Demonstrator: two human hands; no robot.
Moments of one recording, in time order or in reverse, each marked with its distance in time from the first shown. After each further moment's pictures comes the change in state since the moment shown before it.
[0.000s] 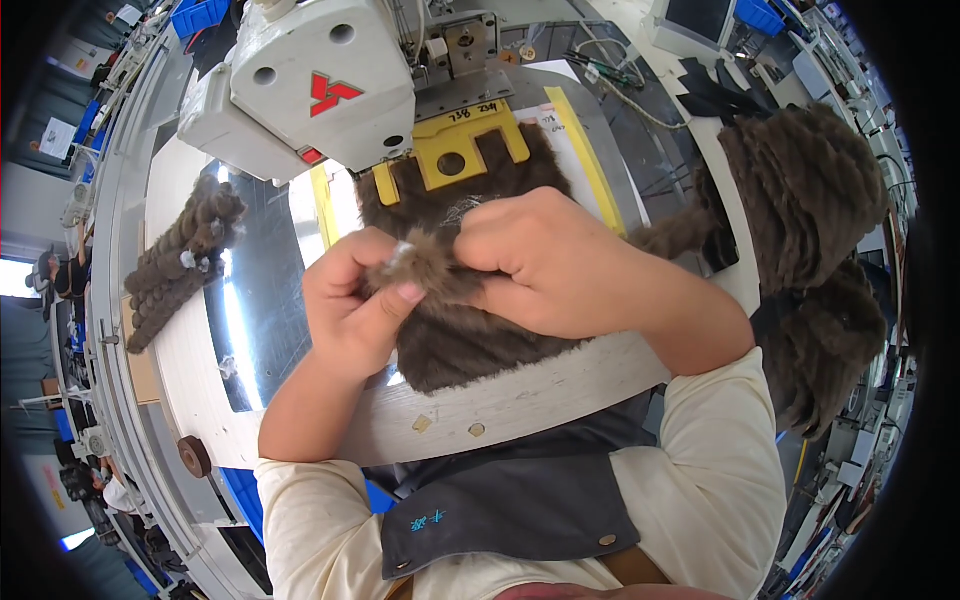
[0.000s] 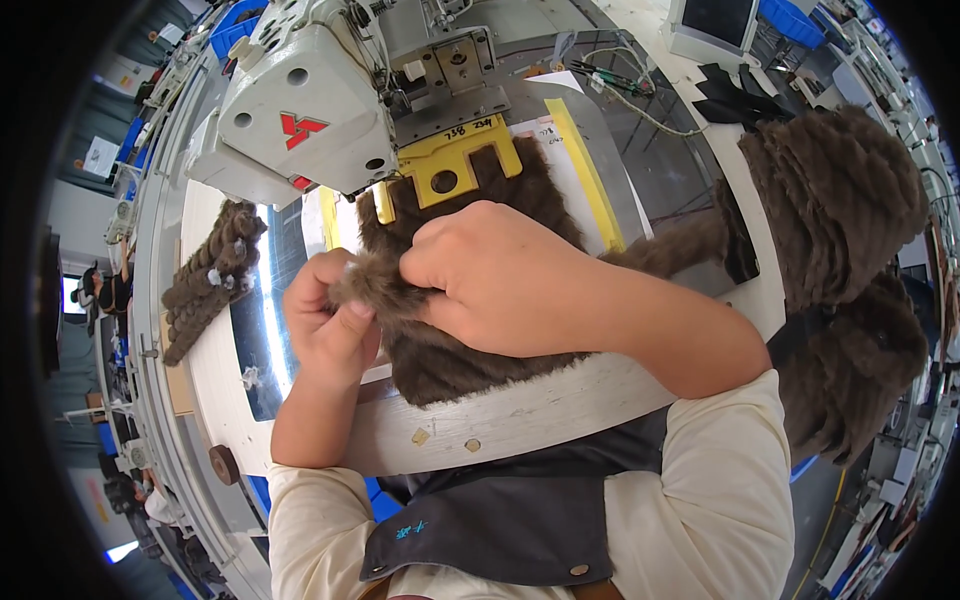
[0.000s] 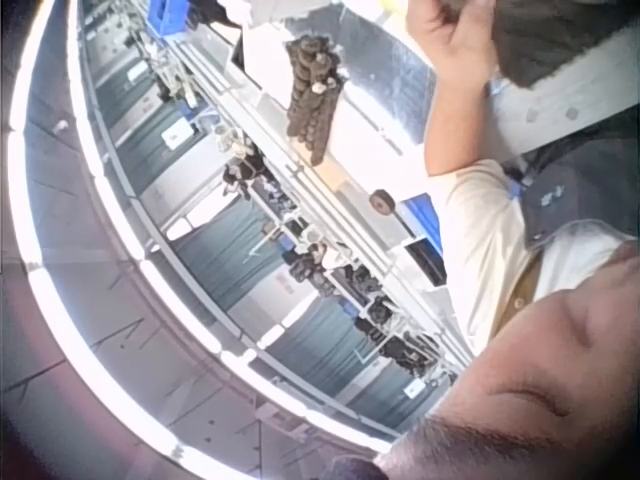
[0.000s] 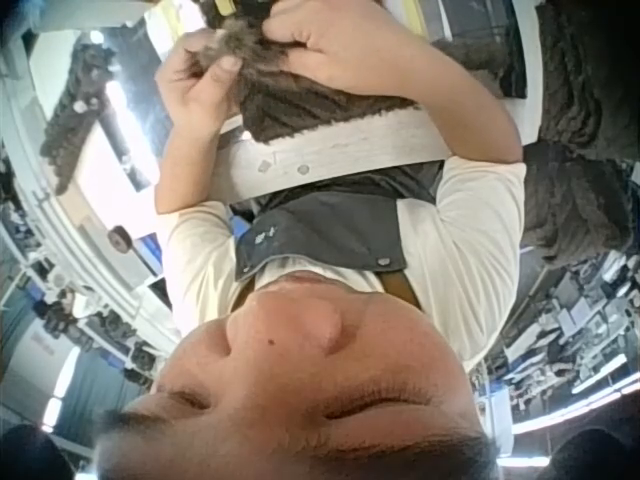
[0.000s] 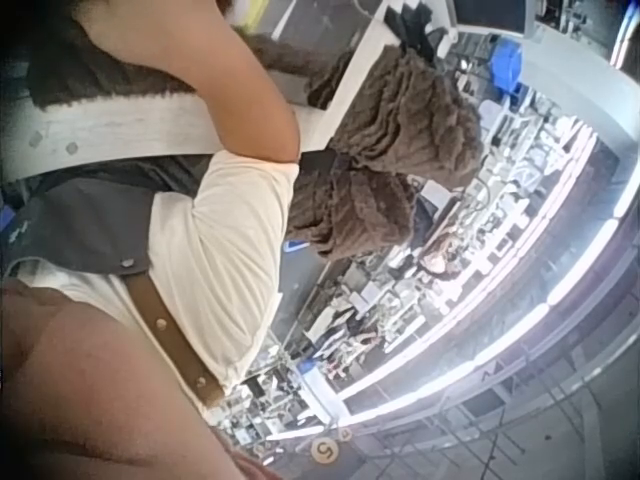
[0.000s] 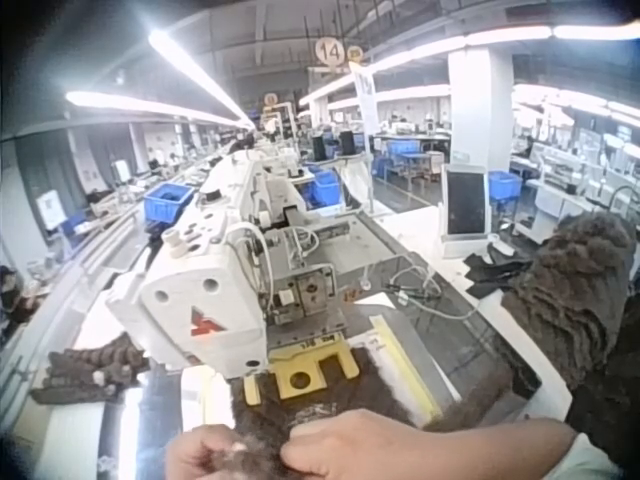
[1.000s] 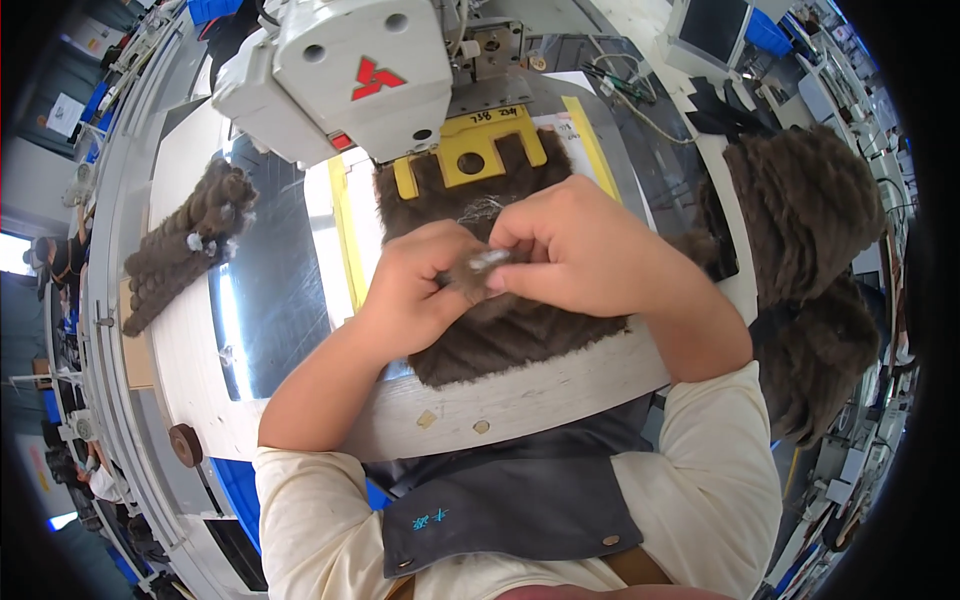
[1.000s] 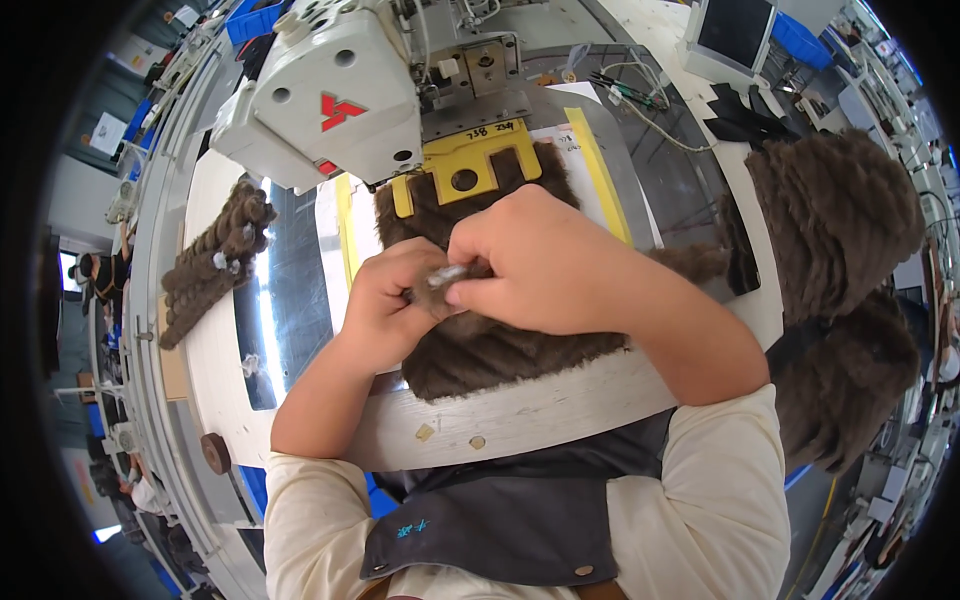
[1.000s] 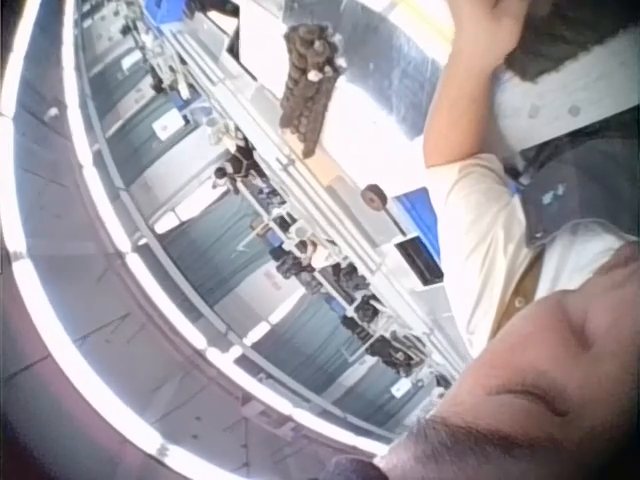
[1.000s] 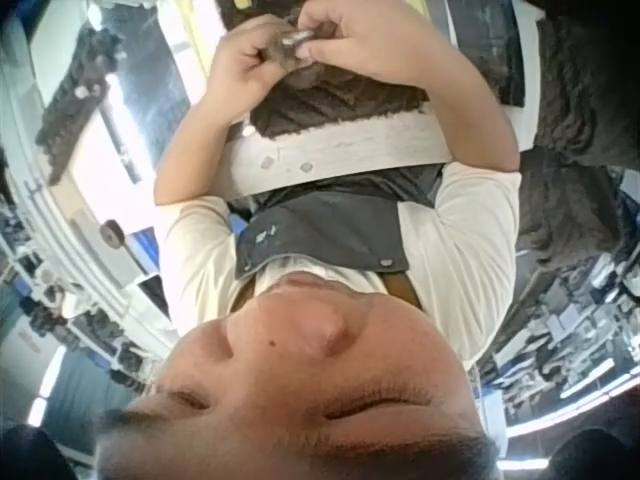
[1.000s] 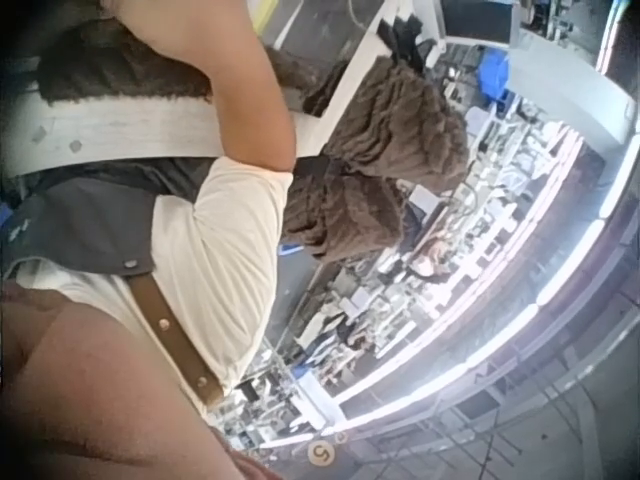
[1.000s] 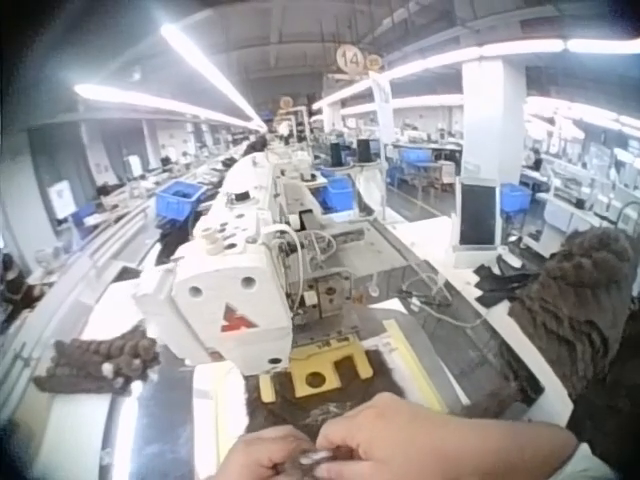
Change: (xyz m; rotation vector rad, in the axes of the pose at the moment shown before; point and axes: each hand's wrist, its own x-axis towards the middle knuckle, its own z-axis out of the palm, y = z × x) left_hand 0.017 0.000 0.013 0.563 -0.258 0.003; right_hand 0.002 -0.010 -0.015 0.078 -0.103 0.284
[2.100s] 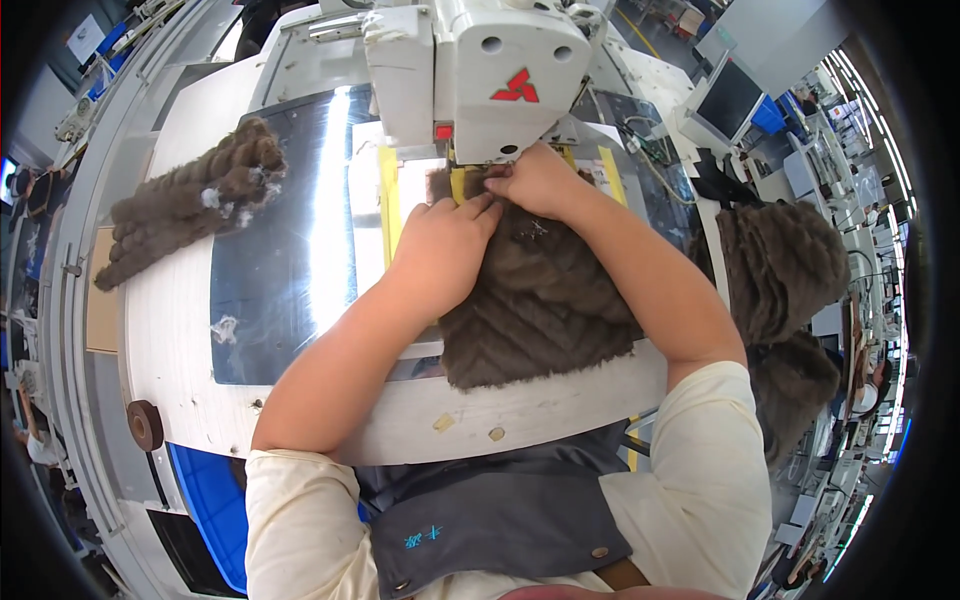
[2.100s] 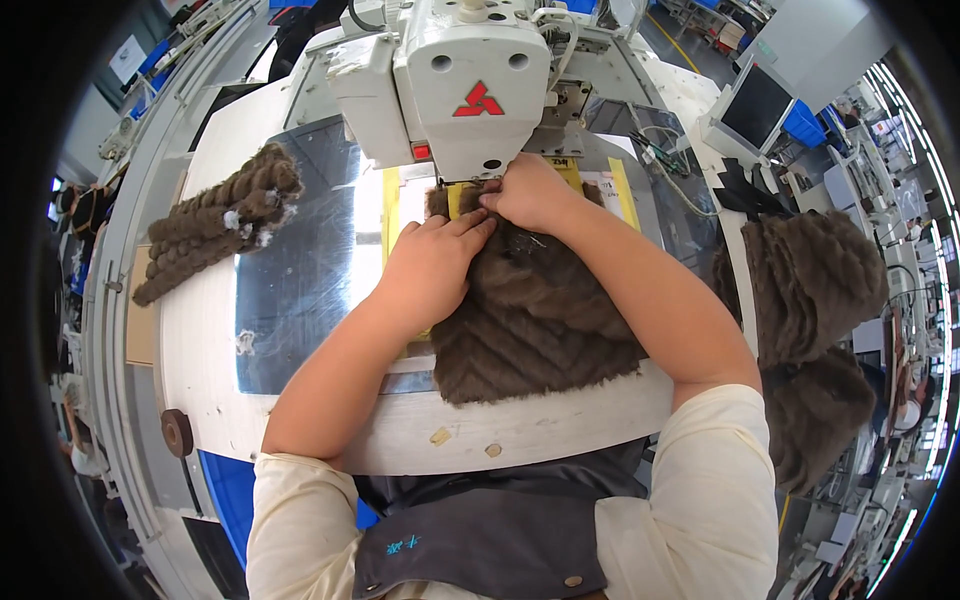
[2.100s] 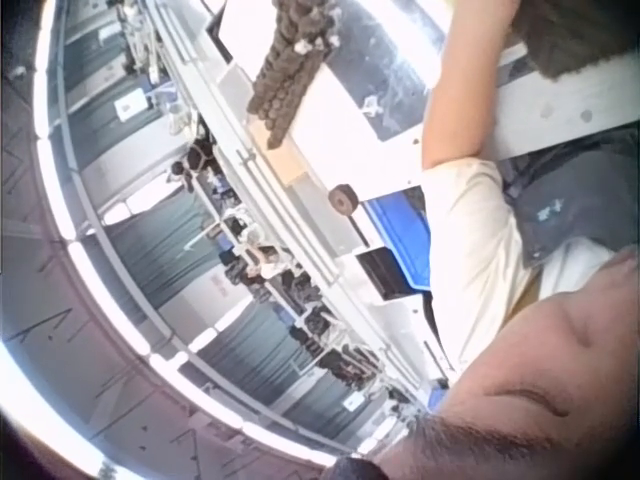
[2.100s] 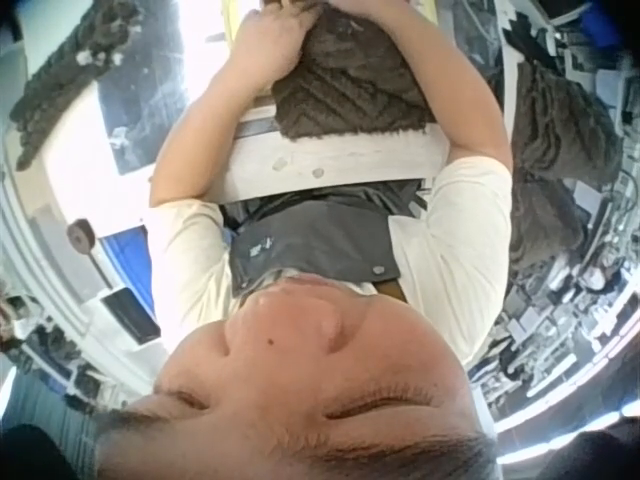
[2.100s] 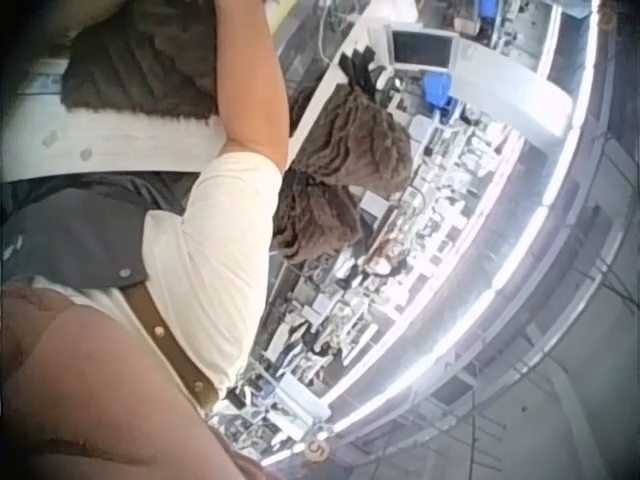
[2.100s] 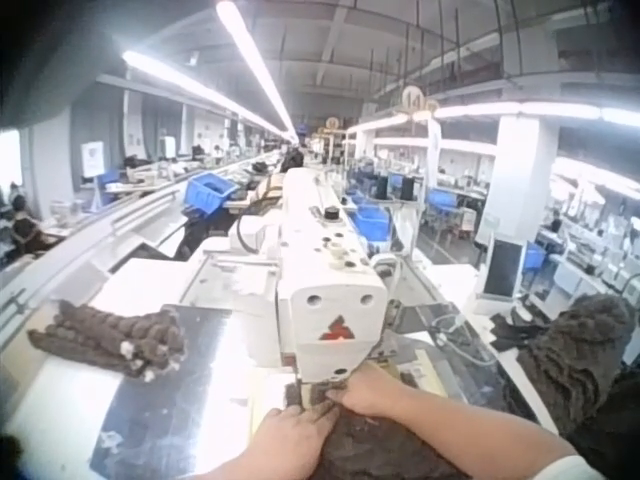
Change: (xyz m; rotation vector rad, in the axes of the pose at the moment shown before) left_hand 0.003 -0.044 -0.016 0.894 -0.031 -0.037; right_hand 0.143 0.131 0.033 -0.272 0.242 -0.117
